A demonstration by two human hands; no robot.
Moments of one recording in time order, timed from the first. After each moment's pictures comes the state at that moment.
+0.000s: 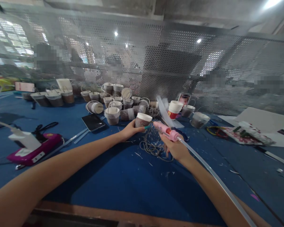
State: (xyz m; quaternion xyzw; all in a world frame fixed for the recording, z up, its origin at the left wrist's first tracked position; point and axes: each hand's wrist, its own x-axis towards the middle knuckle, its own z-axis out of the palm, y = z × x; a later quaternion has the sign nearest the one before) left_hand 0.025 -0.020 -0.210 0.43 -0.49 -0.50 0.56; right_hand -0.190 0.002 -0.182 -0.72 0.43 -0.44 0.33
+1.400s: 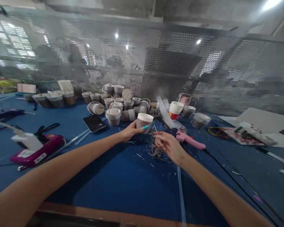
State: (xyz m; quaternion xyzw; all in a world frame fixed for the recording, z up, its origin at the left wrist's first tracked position) left_hand 0.029 -0.023 -0.213 0.35 -0.49 -0.57 0.57; right_hand -0.173 0.007 -0.178 -0.52 0.30 -0.39 0.70
